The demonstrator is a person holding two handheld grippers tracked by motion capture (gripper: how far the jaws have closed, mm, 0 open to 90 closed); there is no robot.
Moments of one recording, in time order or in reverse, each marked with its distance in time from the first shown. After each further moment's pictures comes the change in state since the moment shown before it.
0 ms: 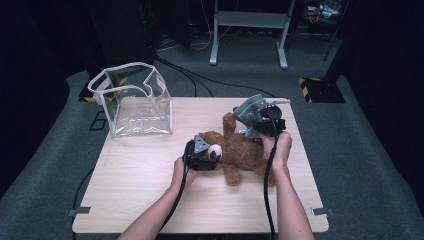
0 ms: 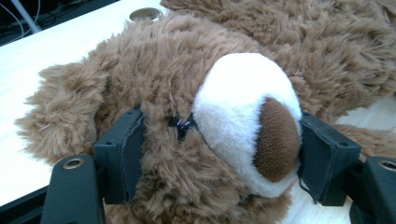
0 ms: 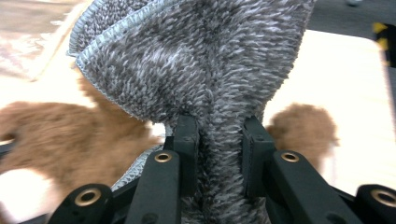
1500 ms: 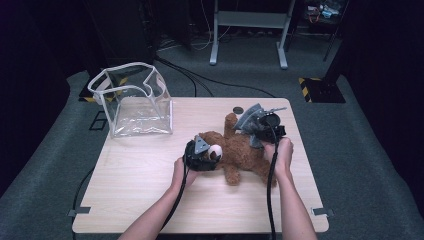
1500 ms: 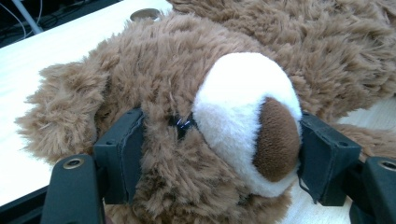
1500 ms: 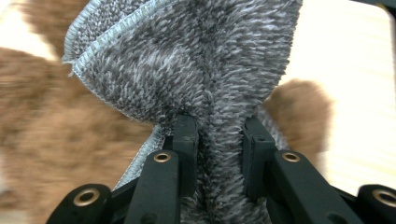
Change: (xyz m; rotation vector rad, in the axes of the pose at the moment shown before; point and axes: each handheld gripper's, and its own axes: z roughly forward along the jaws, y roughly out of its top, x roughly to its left) left arm -0.001 -0.001 -0.001 0.002 0.005 0.012; right arm -0.012 -0.021 0.021 0.102 -0.039 -0.060
